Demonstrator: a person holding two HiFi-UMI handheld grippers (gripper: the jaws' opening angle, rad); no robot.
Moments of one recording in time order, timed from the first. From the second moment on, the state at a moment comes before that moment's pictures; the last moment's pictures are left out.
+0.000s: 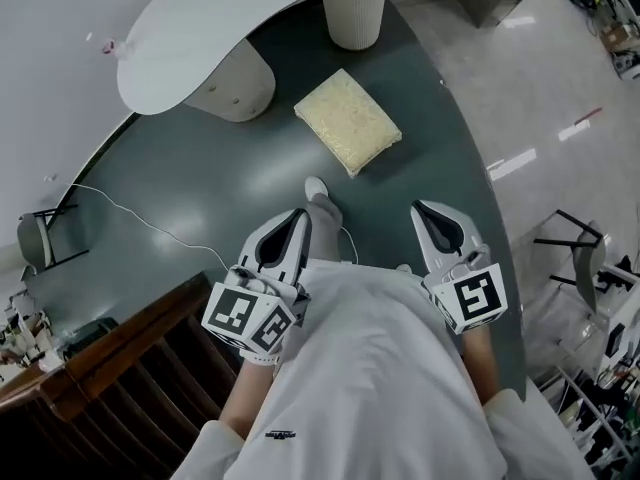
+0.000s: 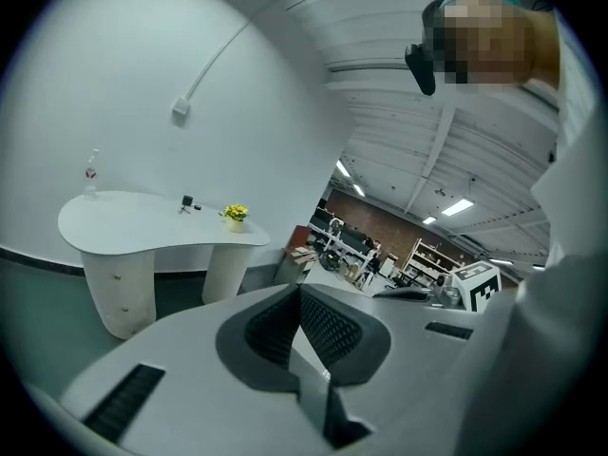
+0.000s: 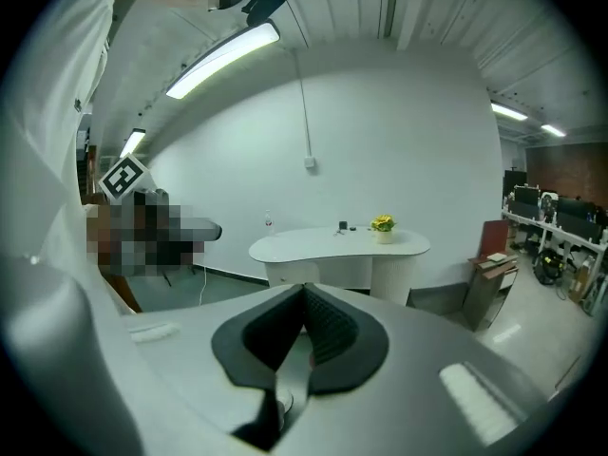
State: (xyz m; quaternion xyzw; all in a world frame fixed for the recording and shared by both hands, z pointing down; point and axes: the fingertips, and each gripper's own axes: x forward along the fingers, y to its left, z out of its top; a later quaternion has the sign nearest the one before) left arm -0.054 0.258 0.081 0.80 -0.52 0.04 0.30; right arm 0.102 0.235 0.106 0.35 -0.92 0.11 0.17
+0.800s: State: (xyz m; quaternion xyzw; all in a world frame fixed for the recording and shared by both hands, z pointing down) left arm -0.149 0.069 0.092 0.83 -0.46 0.07 0.30; right arm 0.018 0.082 0.109 0.42 -0.88 0.14 0.17
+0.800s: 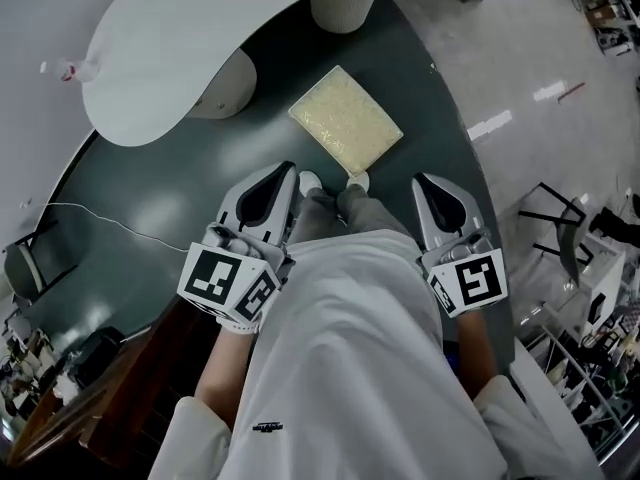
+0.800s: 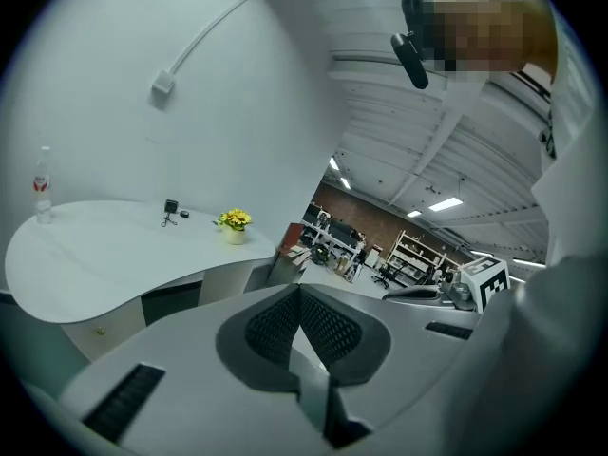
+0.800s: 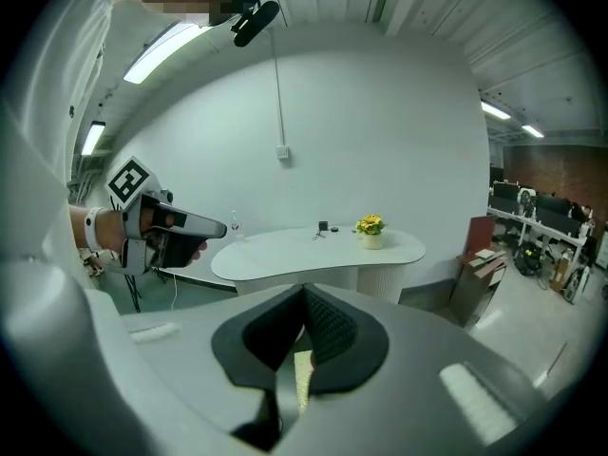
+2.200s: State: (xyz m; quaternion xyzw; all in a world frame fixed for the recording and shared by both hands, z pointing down) left arm -0.032 0.027 0.266 0.79 -0.43 0.18 0.40; right arm 0.074 0.027 0.297 0.39 -0.88 0.25 0.09
